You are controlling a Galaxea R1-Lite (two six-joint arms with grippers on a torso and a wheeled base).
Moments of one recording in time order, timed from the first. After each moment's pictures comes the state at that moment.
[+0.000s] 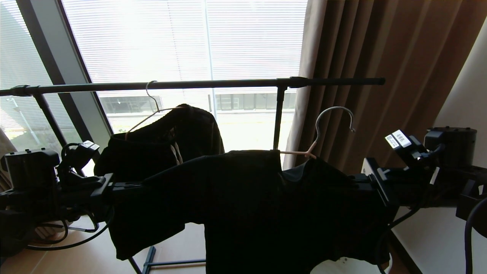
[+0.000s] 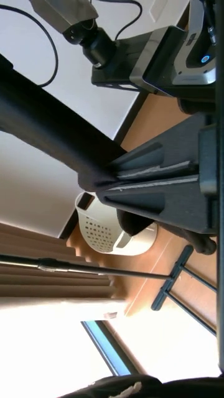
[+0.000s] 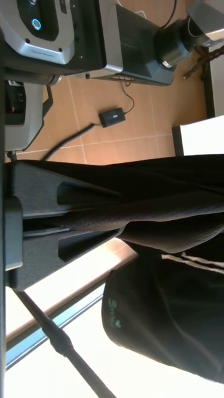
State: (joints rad) left arm 0.16 1.81 -0.52 -0.89 -1.30 0.09; right arm 0.17 1.69 -0.65 -0.64 1.13 -0.32
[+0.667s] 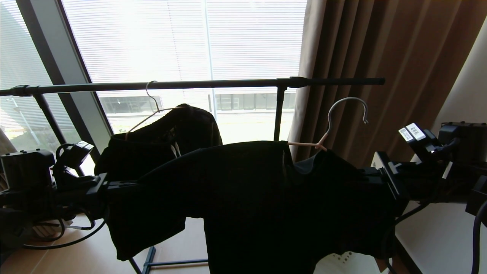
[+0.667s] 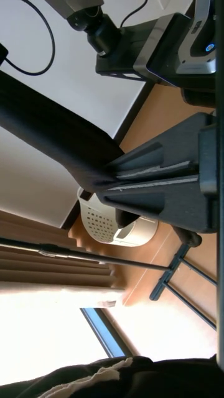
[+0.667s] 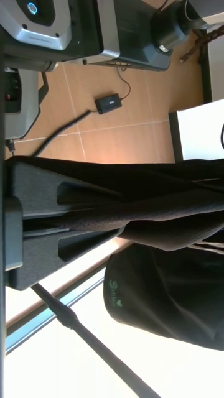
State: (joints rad) left arm 0.21 1.83 -0.53 -0.89 -1.30 0.09; right arm 0.12 1.67 -0.66 -0.64 1.15 -0.31
